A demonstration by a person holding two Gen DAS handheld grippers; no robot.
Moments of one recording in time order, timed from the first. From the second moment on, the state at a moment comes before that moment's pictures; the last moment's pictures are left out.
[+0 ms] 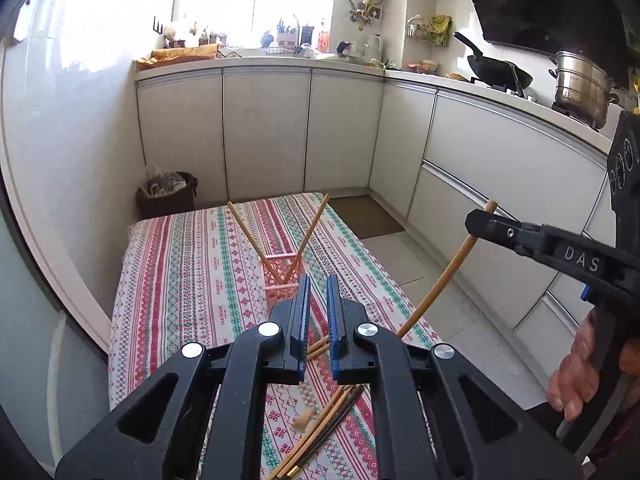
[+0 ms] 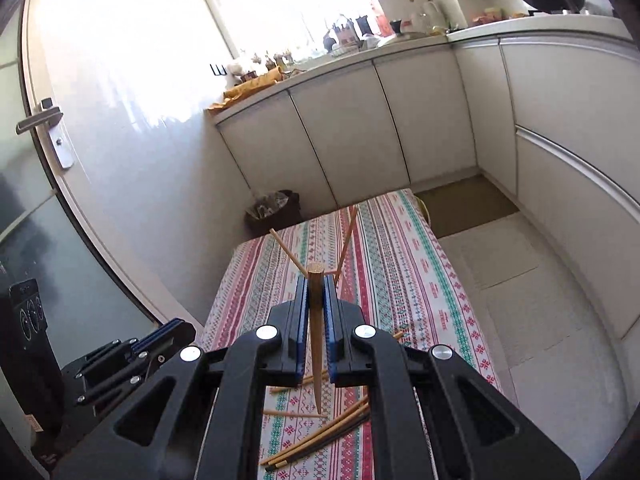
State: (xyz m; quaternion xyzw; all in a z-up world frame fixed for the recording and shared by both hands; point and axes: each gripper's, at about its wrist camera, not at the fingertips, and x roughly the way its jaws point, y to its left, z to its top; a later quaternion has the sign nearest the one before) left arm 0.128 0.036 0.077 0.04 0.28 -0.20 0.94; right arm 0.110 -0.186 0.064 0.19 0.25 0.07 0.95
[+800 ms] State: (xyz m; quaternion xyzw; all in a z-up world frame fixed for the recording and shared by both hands) left arm 0.183 -0.017 -0.108 0.25 0.61 -0.27 0.70; right arm 0.157 -0.216 0.038 0.22 0.26 0.07 0.94
